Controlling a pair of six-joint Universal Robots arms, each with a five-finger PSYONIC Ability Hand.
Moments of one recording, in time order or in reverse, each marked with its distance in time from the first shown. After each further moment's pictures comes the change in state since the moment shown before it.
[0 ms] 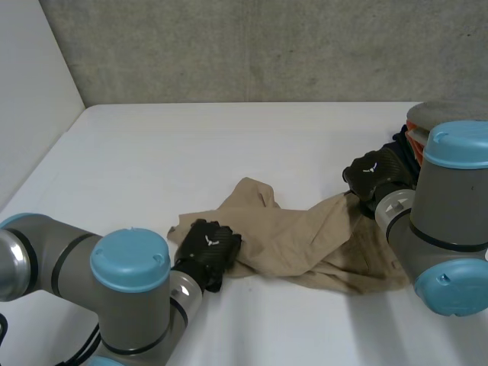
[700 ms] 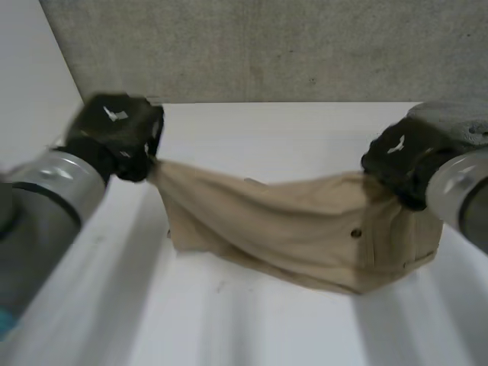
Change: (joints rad) left arm 0.195 0.432 0.210 -0.400 -0.005 0.009; right arm 0.000 -0.264 -0.145 0.504 -0.074 -0.237; left_hand 0.000 0.003 0.004 0.002 0.000; right_hand 0.000 0.000 0.000 0.000 0.000
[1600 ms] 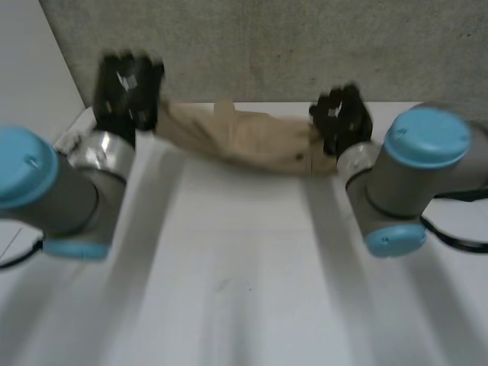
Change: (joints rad) left arm 0.100 -0.262 -0.088 0.789 0.104 0.037; right arm 0.056 0.488 -0.121 -0.836 0.008 0.198; left_hand 0.000 0.002 0.001 0.004 0.009; right_hand -0.001 0.000 0.000 0.000 0.000
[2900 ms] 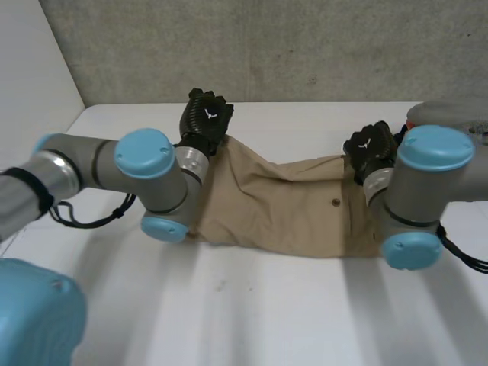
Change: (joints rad) left arm -0.148 -0.608 0.743 -0.261 -0.042 0.285; right arm -0.094 0.062 0.031 0.071 0.092 -0.113; left_hand 0.000 -0.011 -0.008 -0.010 0.001; right_hand -0.256 -0.317 -0.304 -0.307 -0.302
